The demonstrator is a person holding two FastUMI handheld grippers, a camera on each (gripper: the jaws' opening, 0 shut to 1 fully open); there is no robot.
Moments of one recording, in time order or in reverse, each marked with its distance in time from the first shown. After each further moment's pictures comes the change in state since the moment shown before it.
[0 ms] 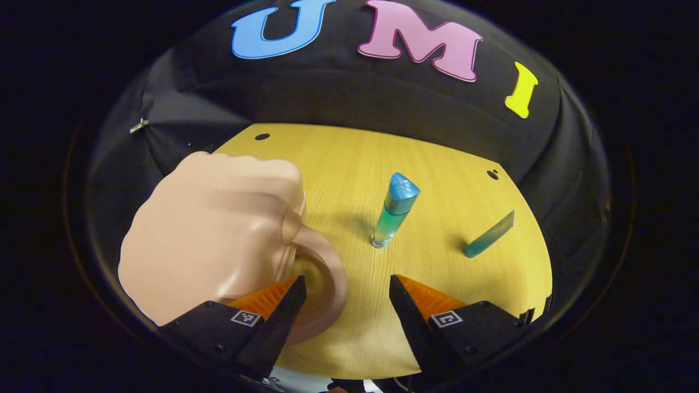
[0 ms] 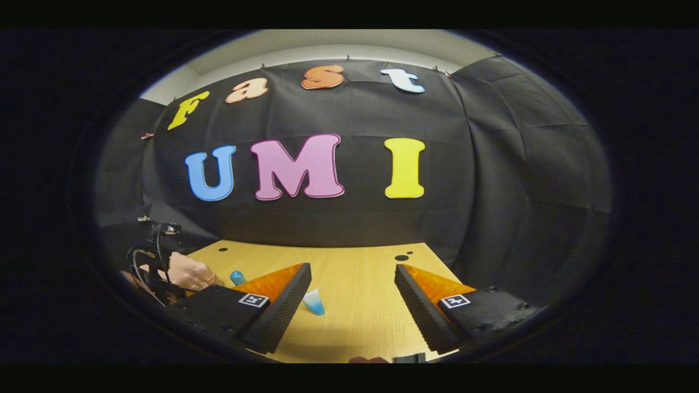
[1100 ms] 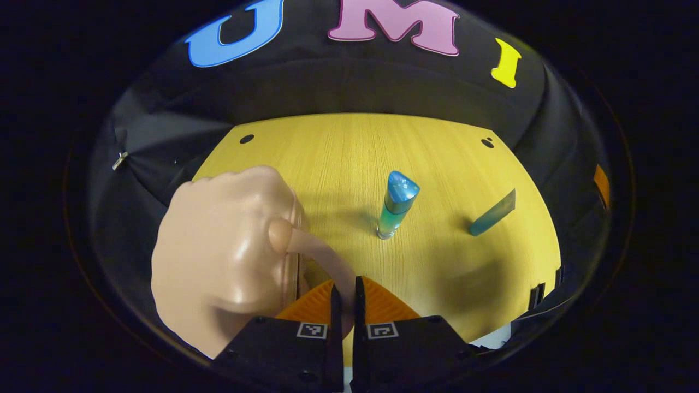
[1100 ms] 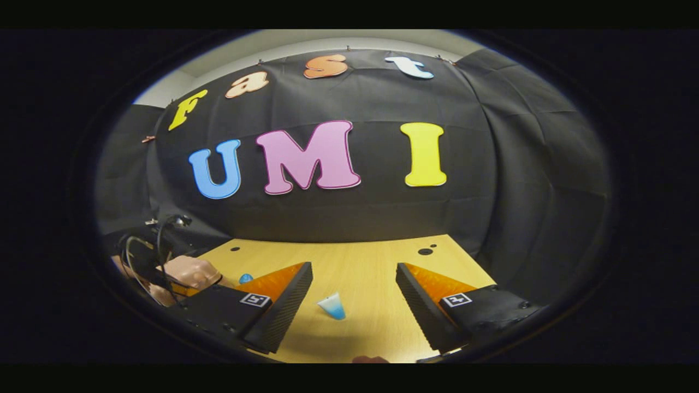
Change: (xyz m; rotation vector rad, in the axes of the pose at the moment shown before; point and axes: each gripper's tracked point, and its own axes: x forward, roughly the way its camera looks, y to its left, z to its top) left arm -0.039 0.012 0.039 0.190 0.094 -0.020; right arm 0.044 0.043 -0.012 0.039 0.045 0.088
